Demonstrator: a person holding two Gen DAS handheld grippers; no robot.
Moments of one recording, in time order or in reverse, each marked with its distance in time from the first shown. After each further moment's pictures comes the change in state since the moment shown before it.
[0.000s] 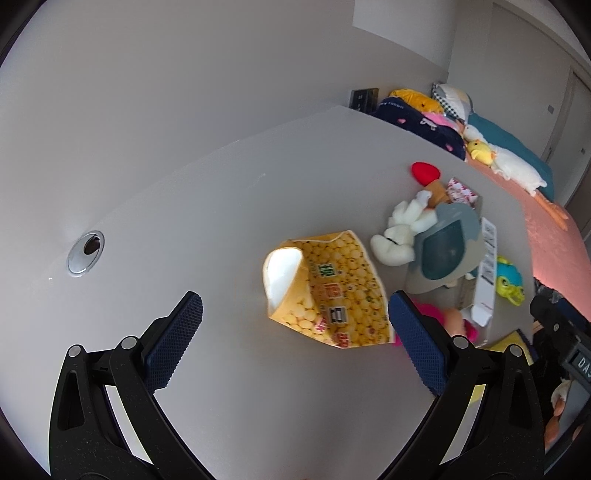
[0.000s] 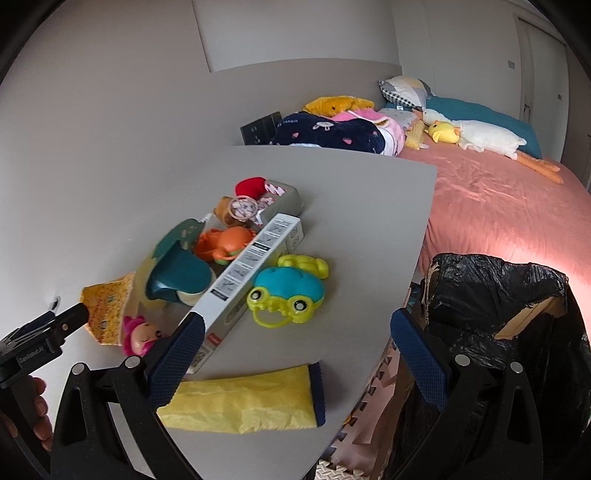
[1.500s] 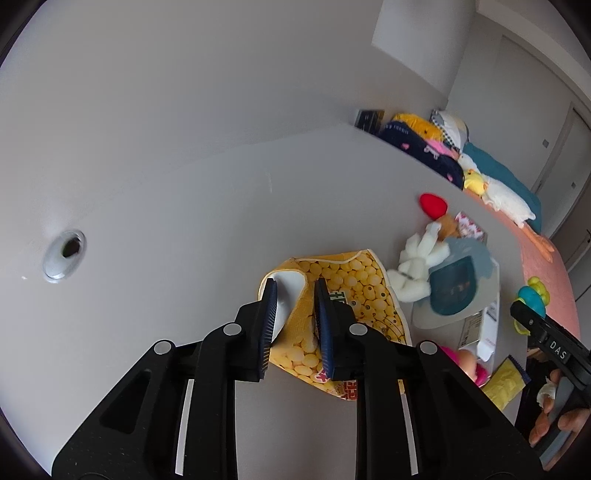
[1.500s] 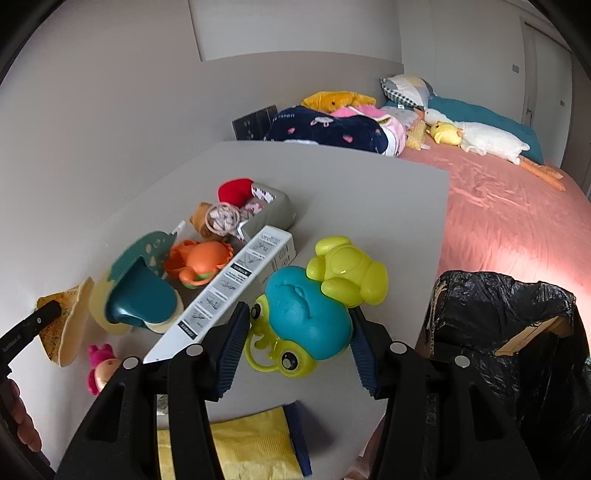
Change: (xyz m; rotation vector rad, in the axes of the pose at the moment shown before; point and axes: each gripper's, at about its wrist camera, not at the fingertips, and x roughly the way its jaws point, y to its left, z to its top) left arm 0.012 0.026 0.011 -0.094 -0.066 -0.089; right arm 0.034 -0.004 0.020 -0.021 0.005 -0.016
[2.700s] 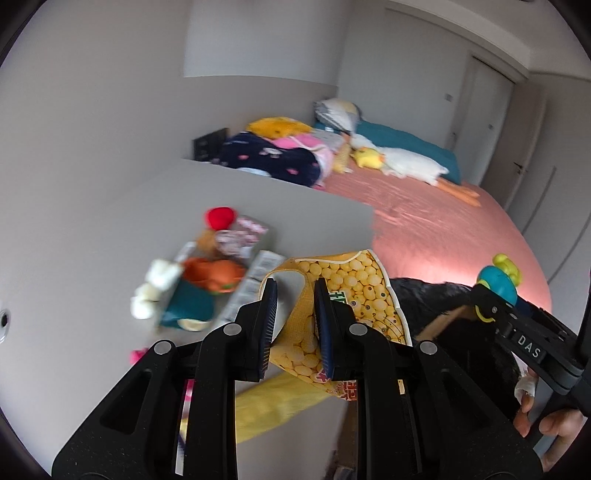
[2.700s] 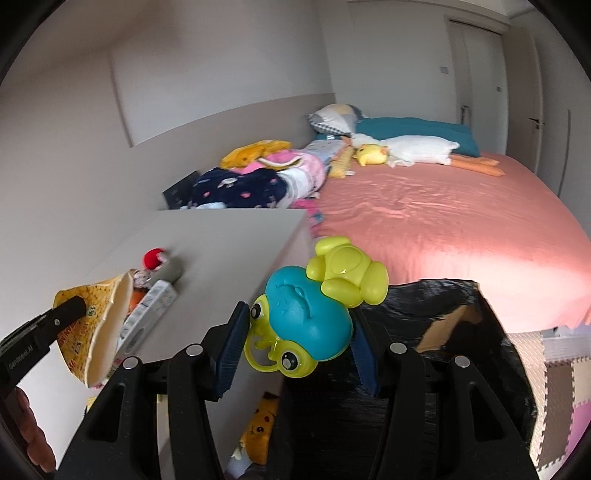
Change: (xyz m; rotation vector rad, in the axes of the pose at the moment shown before) left arm -0.045 -0.212 -0.016 0.305 -0.039 -0.276; right arm -0.122 -0.140 -0.016 0.177 -0.165 -0.148
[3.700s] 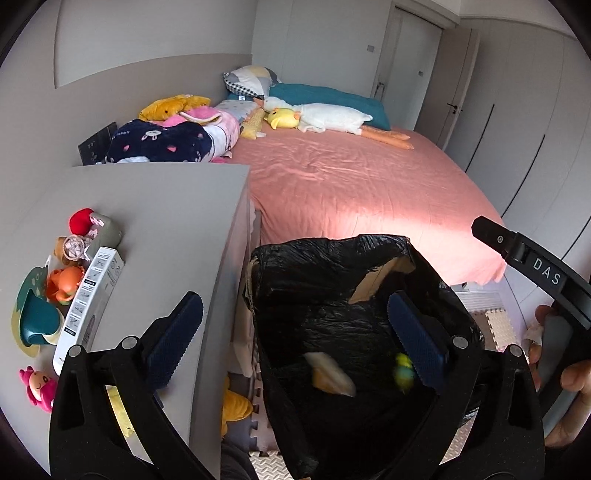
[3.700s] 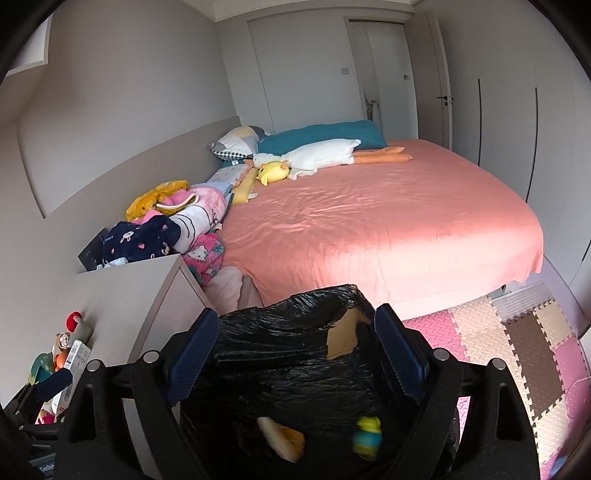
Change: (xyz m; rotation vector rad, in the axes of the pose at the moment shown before) left arm 0.047 -0.118 -0.015 0.193 0.120 -0.212; right arm -0.032 -0.119 0.004 0.219 -0.080 -0.255
